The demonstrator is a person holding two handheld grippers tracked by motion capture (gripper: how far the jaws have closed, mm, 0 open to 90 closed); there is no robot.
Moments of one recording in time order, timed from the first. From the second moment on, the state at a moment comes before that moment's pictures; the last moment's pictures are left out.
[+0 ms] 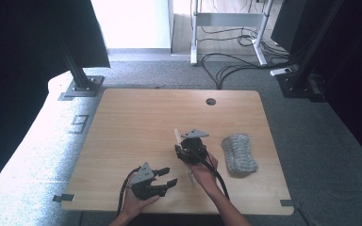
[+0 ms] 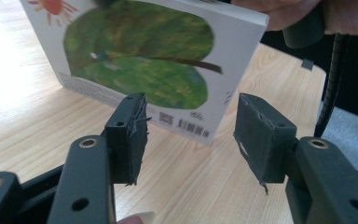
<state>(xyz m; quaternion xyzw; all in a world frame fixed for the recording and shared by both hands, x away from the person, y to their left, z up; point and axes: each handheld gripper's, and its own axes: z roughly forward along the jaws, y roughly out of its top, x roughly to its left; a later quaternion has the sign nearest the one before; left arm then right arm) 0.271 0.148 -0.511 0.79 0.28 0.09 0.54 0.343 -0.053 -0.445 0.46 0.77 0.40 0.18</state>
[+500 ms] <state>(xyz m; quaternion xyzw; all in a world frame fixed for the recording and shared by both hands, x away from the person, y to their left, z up) 0.282 0.166 -0.512 0.77 0.32 0.10 0.55 0.347 -0.071 -0.440 0.42 0.79 0.40 0.17</state>
